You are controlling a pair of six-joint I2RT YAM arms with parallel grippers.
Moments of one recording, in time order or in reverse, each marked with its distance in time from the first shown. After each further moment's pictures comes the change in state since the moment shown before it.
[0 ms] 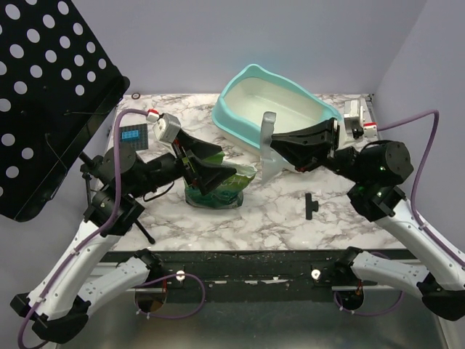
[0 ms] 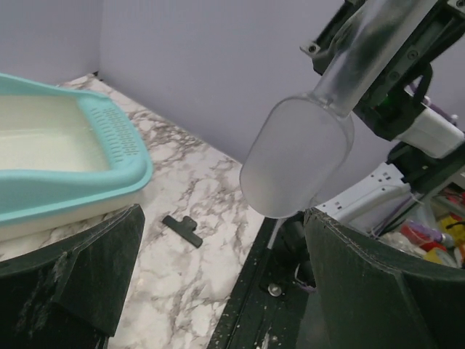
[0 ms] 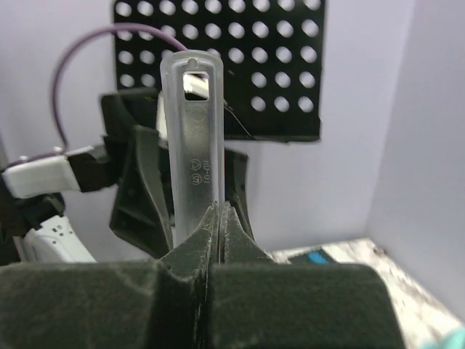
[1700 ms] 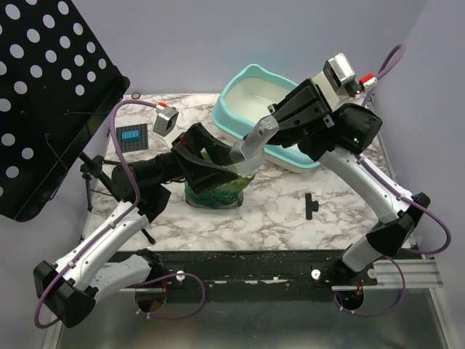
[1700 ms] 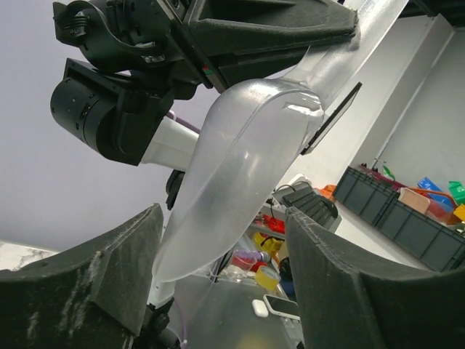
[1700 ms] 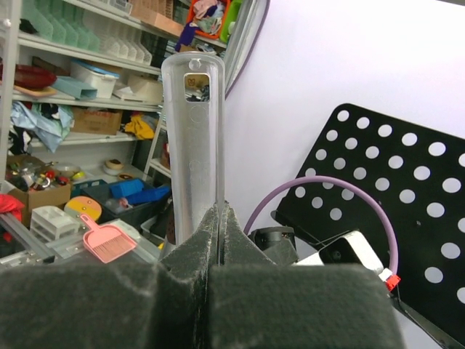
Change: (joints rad) left arm 0.000 0.145 -0.256 1.130 0.292 -0.762; right arm 0.002 0.644 0.644 0.978 -0.625 0.794
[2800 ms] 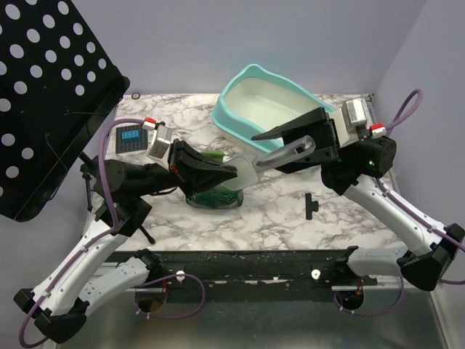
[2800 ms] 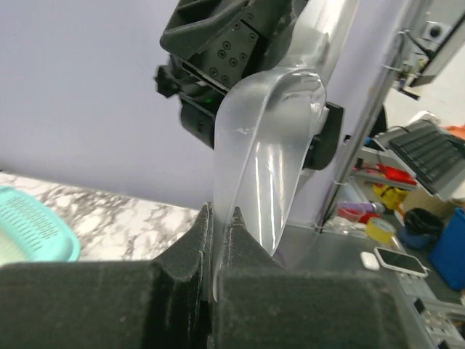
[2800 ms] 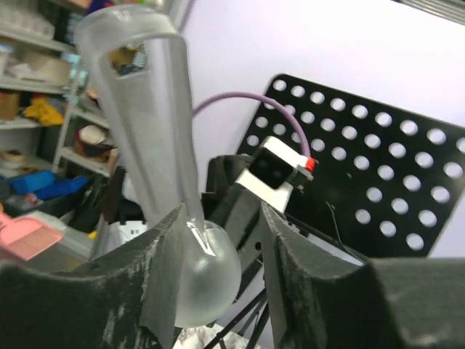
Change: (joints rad) left arm -0.016 -0.145 0.101 -0.573 -0.005 0.570; right arm -0.008 -0.321 -0.462 -0.167 0.116 -0.446
